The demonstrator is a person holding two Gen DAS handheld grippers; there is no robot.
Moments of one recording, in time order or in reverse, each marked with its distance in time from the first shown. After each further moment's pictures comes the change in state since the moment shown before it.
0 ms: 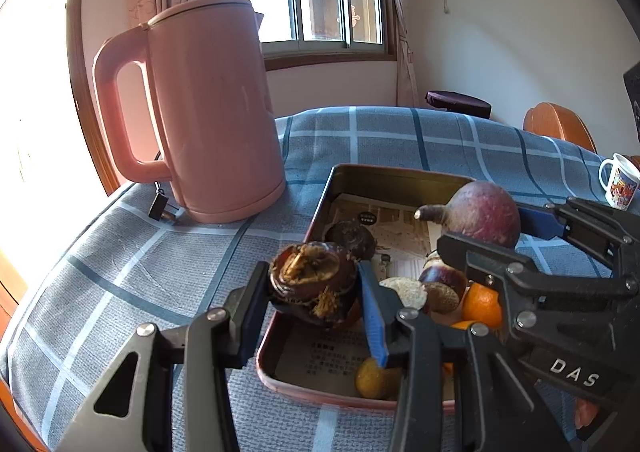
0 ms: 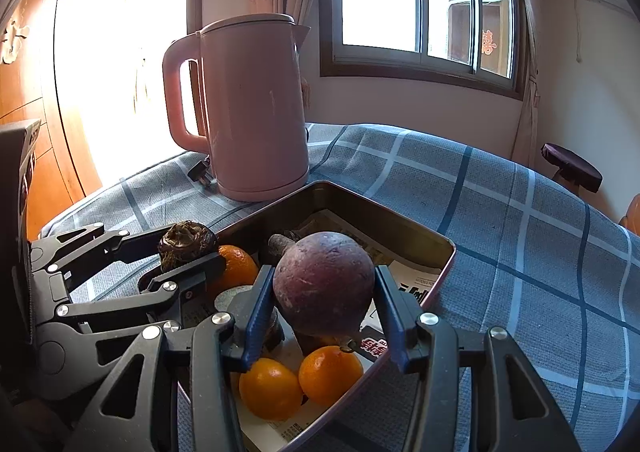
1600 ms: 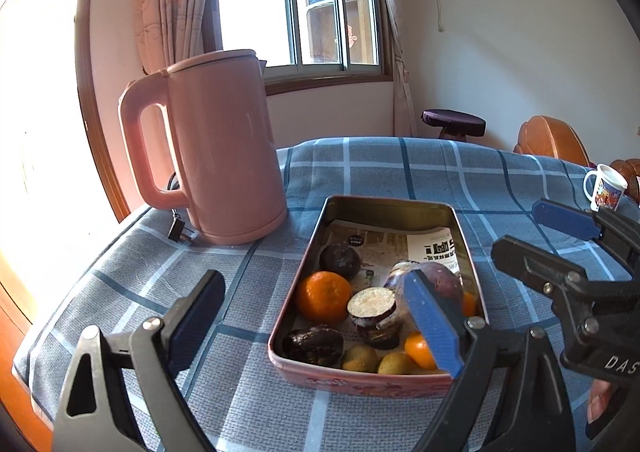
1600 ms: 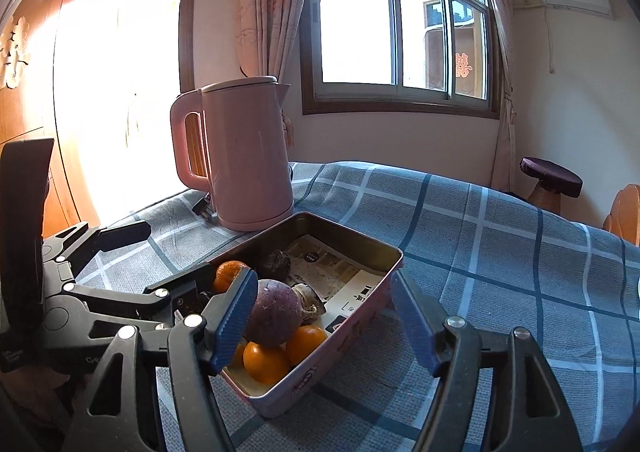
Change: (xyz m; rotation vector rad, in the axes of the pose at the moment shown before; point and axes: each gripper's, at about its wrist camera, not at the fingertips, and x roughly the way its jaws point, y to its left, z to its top) left arm -0.052 -0.002 0.006 0.007 -0.090 -0.003; right arm -0.079 -0.011 -0.008 0.050 -0.140 -0.063
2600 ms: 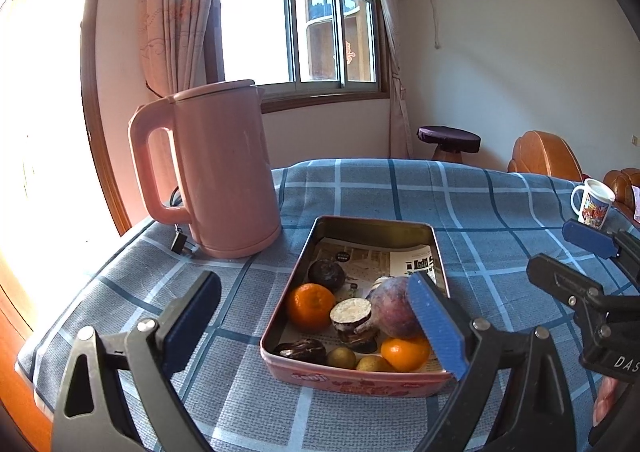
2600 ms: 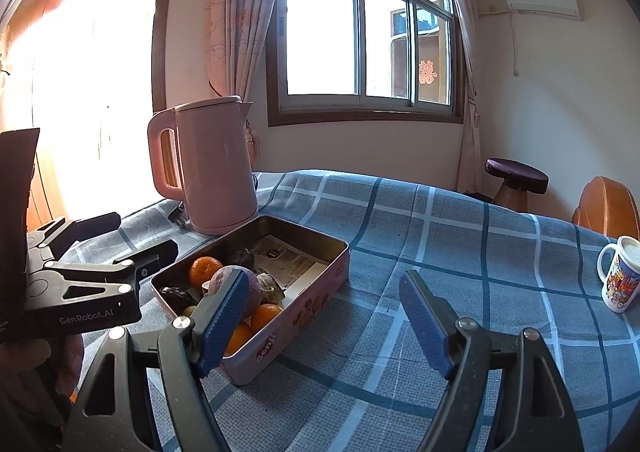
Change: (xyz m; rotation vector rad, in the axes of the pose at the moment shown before) left arm -0.027 -0.008 0.005 -0.012 -0.055 -0.011; right arm -0.040 -0.019 -0.012 0.034 -0.032 -0.103
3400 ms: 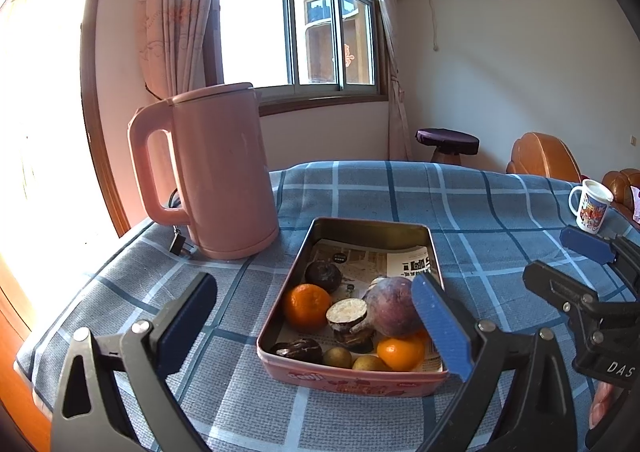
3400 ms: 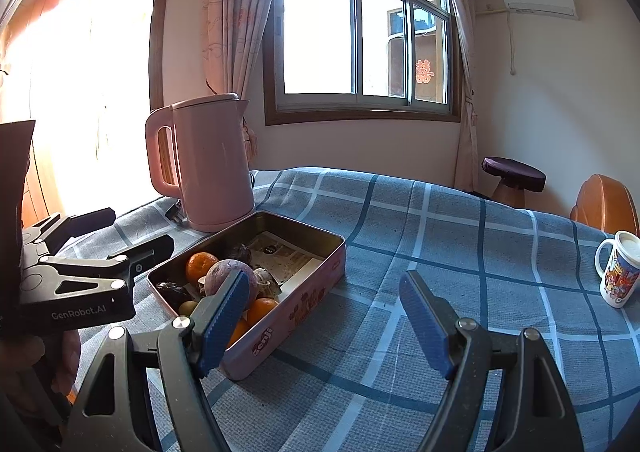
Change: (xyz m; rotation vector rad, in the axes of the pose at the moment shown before) left arm -0.003 -0.003 -0.001 0.000 -0.013 -0.003; right arm -0.004 -0.005 -0.006 0.006 -0.006 -0.011
